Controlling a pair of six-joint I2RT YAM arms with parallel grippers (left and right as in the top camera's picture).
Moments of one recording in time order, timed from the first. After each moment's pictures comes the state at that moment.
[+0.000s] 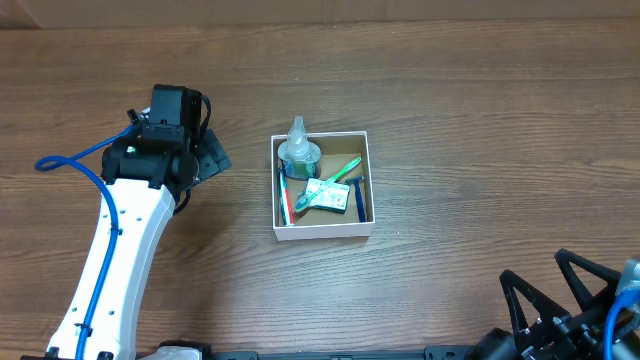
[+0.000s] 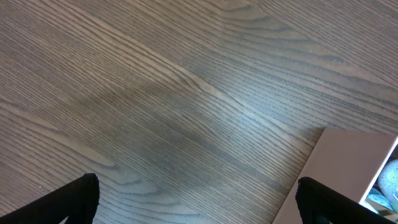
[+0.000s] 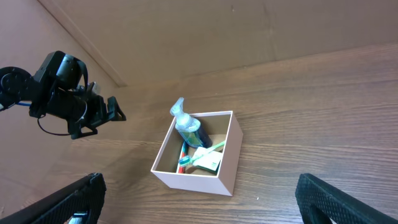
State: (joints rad) left arm -0.12 1.43 1.30 -1.07 -0.27 -0.62; right arm 0.70 0.42 1.34 -1.24 0.21 0.51
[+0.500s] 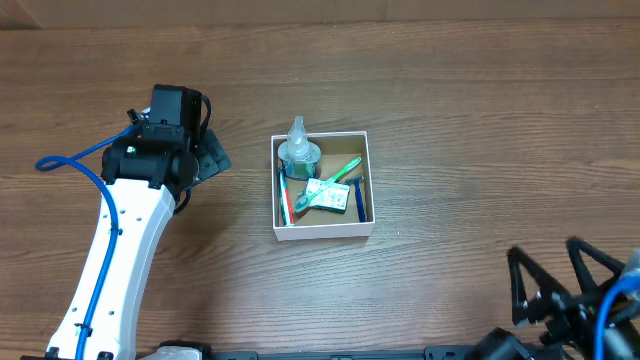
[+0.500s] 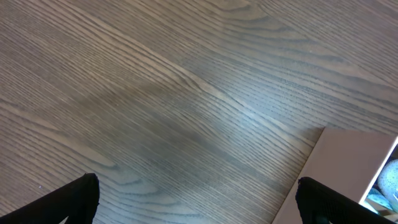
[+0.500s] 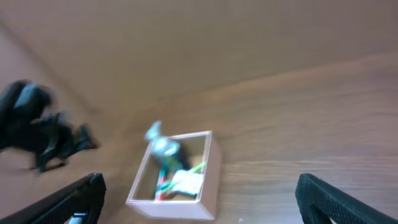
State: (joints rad) left arm -0.12 1.43 1.30 -1.07 -0.27 -0.62; right arm 0.62 0.39 1.24 -1.14 0.31 0.51
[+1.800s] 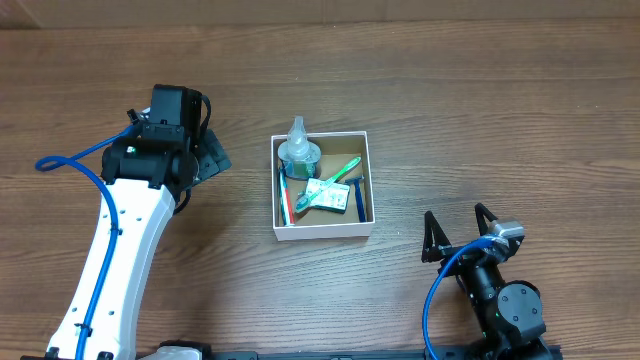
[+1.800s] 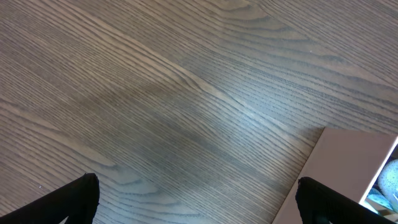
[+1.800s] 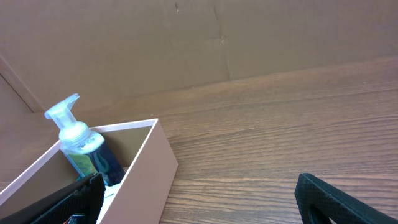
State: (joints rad) left arm -0.12 1.43 1.30 -1.07 -0.27 -0.62; right arm 0.35 0.01 0.07 -0.16 0.12 0.28
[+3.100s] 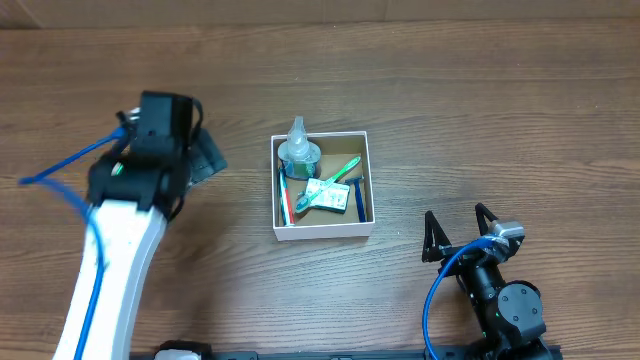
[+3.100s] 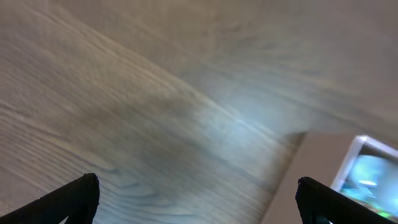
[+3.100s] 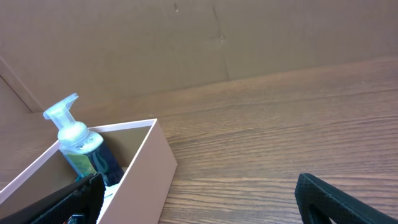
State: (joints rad) left arm -0.12 1.31 1.30 -1.07 -0.27 -0.62; right arm 0.35 0.01 0.07 -0.15 0.12 0.28
